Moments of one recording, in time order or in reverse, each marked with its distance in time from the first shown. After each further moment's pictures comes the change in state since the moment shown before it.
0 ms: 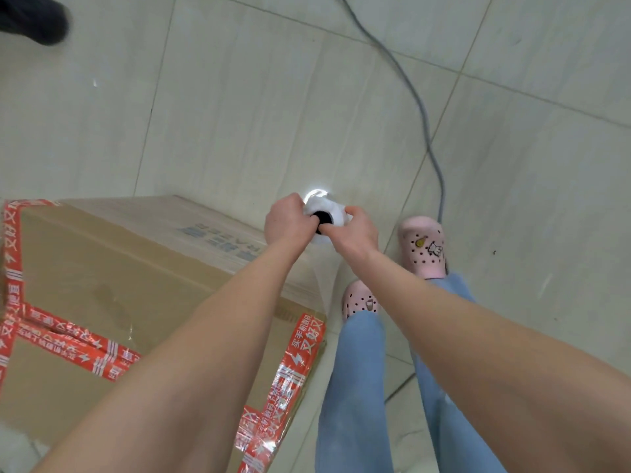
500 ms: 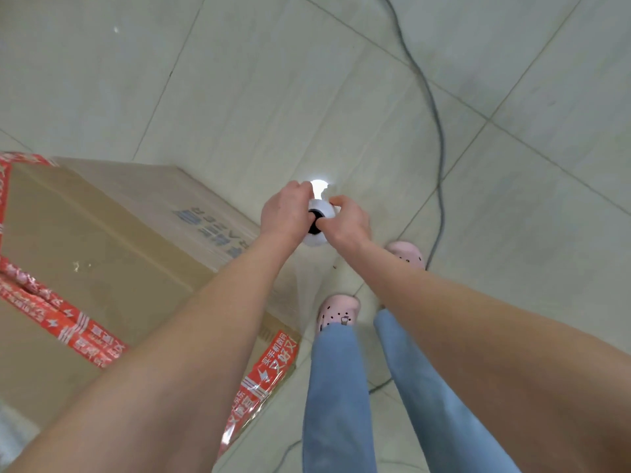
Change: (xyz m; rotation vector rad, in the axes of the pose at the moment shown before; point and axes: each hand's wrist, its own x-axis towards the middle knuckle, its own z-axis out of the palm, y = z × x) left_hand 0.038 0.016 -0.020 0.127 0.030 0.114; right_hand 0.035 -0.067 -0.006 -0.388 -0.113 -0.097
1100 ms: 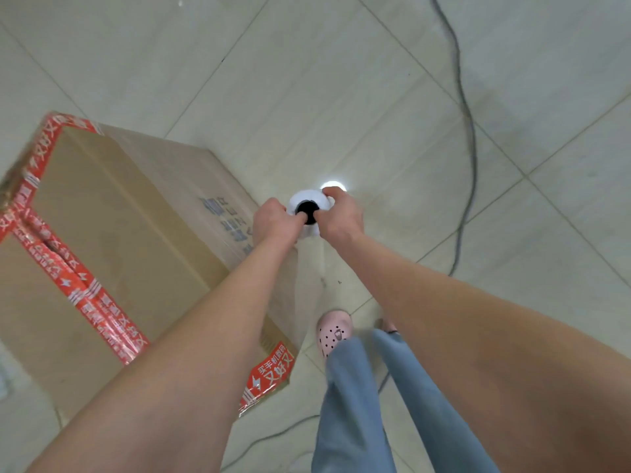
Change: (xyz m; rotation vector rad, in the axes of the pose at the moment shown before) left_hand 0.006 -0.041 -0.016 -0.606 0.047 -0.748; right_hand 0.023 -0.063 0.025 -0.063 -0.153 -0.113
